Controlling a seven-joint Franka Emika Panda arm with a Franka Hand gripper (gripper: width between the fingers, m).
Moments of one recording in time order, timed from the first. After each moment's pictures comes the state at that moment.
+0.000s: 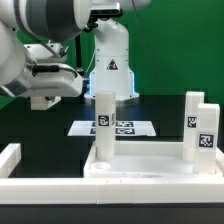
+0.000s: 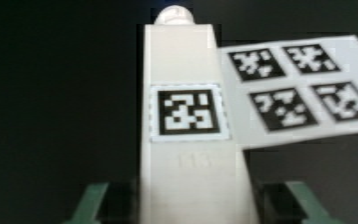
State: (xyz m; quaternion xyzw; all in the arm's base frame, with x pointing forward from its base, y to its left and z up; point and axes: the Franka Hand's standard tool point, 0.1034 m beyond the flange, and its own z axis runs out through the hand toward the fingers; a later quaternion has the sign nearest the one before) arm 0.443 -0.176 0.095 -0.87 0.09 0.47 0.08
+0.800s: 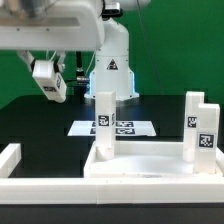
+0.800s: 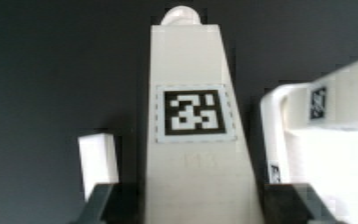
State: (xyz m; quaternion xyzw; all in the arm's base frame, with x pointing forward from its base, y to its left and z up) arm 0.545 -0.148 0.174 -0.97 0.09 0.20 0.02
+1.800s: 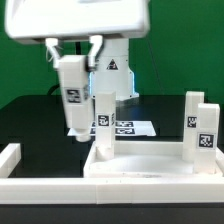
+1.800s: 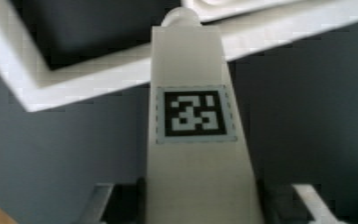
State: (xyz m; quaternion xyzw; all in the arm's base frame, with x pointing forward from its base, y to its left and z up) arm 0.618 -0.068 0.173 -0.97 0.15 -0.21 0.00
